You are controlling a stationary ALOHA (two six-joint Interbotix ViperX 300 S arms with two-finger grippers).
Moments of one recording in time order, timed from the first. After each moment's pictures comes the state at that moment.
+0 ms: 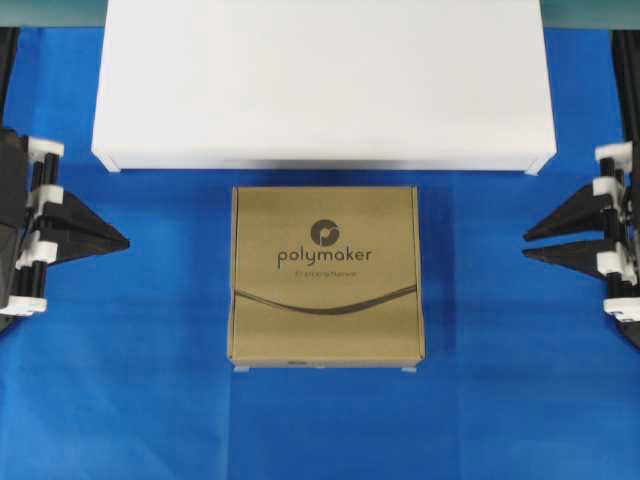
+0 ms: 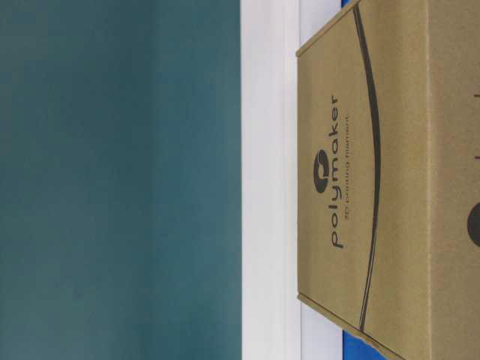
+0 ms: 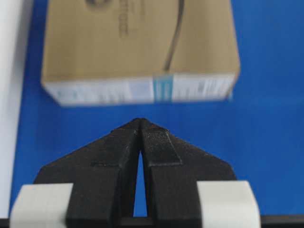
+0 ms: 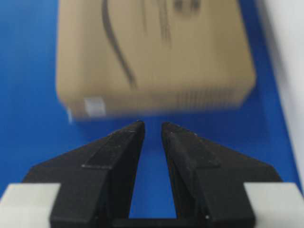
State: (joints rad) left arm 0.01 -0.85 0.96 0.05 0.47 0.02; right arm -0.01 -0.90 1.01 0.03 0.60 0.02
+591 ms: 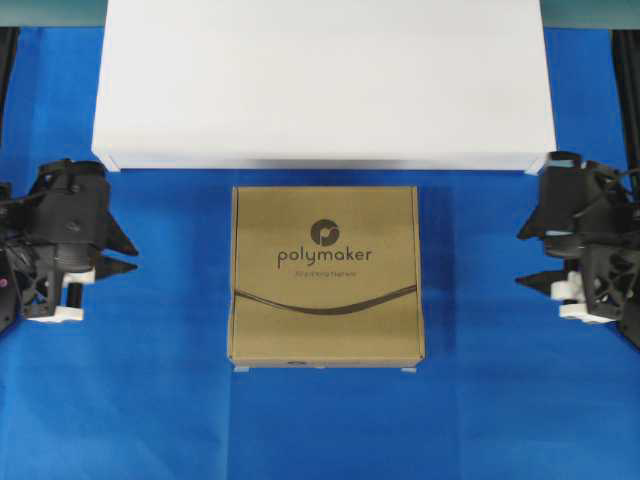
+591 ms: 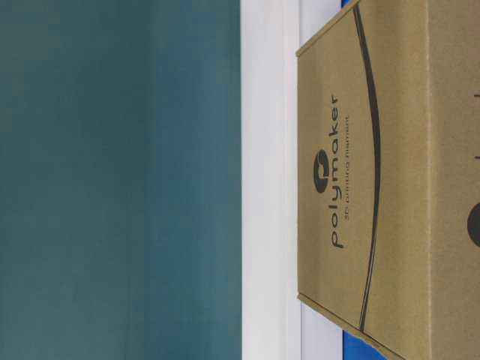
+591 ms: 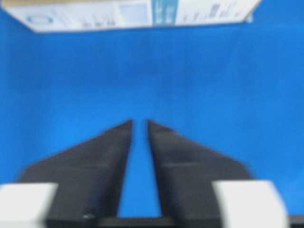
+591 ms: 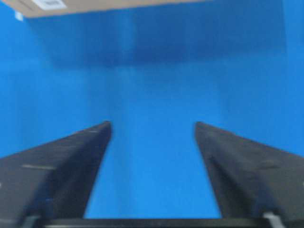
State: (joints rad) left arm 0.02 -0.65 0.96 0.05 0.54 0.01; right arm -0.04 -0.64 1.00 0.00 0.69 0.02
